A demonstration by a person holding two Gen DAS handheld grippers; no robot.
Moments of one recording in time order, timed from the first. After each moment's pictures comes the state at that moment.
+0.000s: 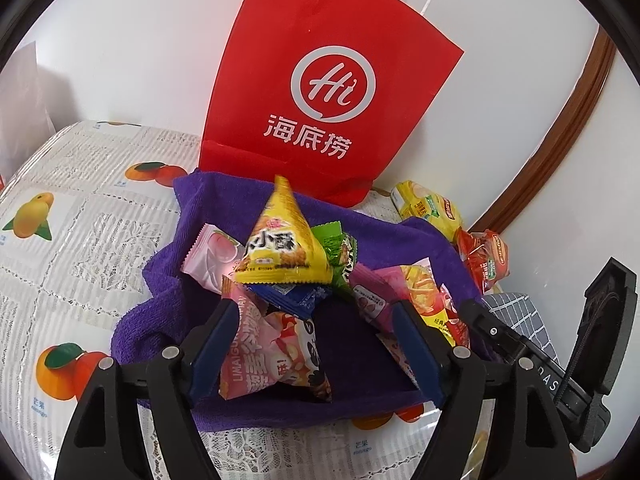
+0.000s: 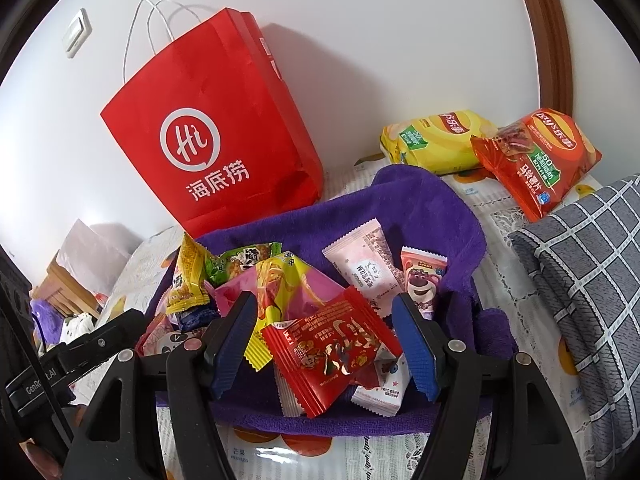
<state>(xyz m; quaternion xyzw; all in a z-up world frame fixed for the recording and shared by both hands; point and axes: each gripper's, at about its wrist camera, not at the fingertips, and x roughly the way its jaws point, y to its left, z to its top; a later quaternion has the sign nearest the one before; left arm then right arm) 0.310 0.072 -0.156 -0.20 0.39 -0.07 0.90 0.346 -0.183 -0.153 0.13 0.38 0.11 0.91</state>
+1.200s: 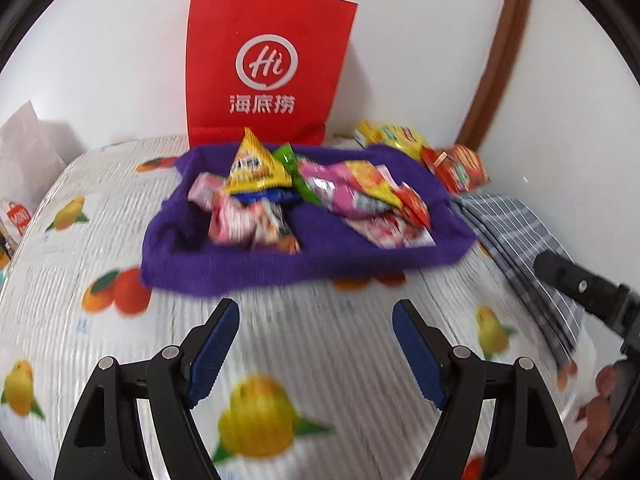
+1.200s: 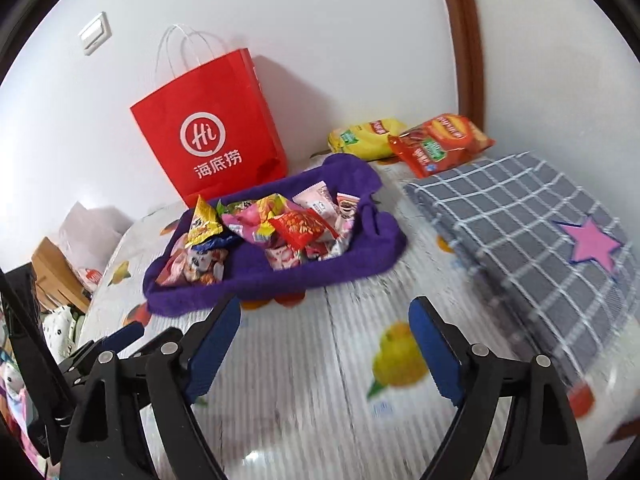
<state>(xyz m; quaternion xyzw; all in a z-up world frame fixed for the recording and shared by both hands) 0.193 0.034 -0.140 -0.07 0.41 -0.10 0.90 0.172 -0.201 -0.097 0.11 0.38 0.01 0.92</state>
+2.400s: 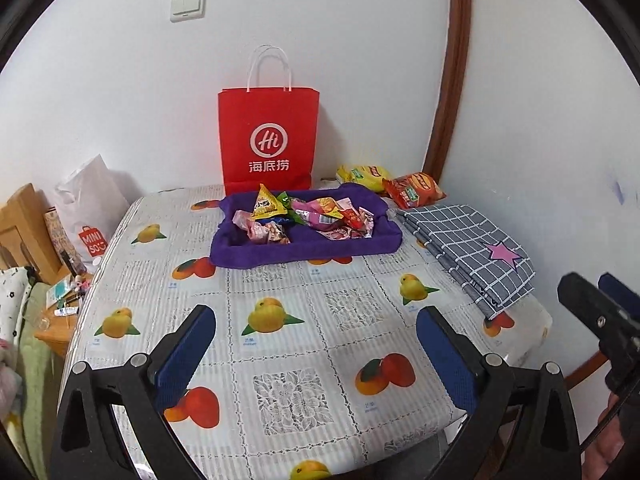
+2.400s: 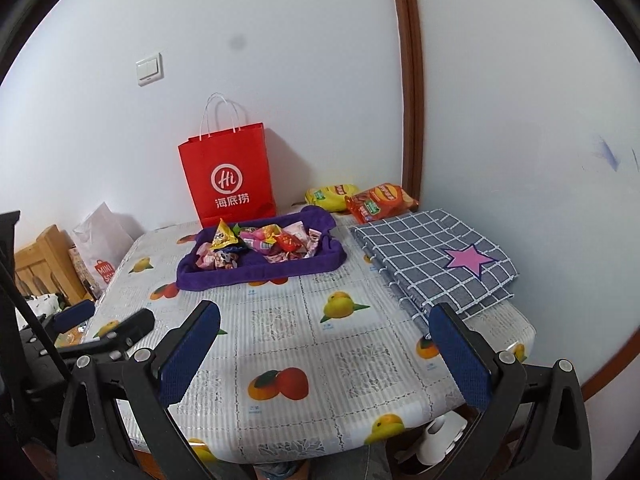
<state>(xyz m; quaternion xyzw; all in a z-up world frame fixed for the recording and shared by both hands) 0.008 0.021 -0.022 -0.03 0.32 -0.07 0.94 -0.030 -0.187 0.009 0.04 0.29 -0.05 0.96</state>
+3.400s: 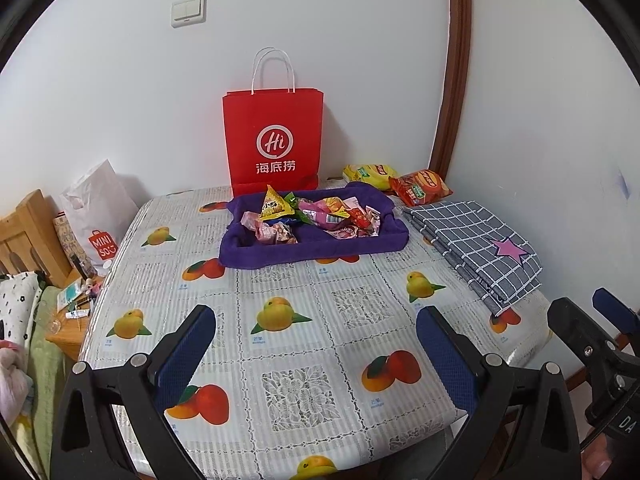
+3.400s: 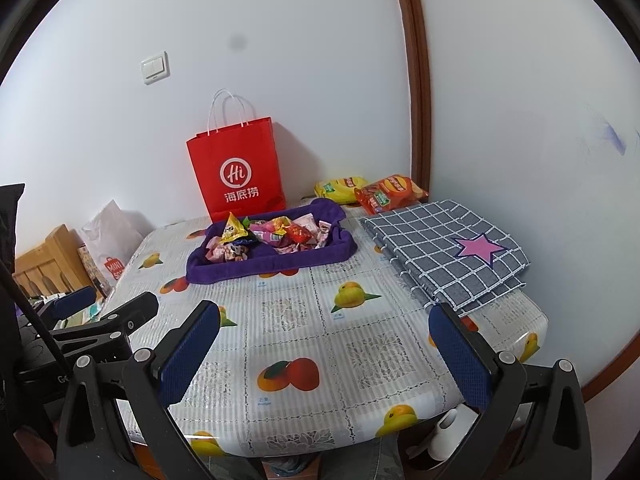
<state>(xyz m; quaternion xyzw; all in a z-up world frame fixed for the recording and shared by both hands) 0.004 0.016 -0.017 -0.01 0.33 -0.06 0.94 -0.038 -0.185 -0.004 0.05 0.29 -0.03 0.95</state>
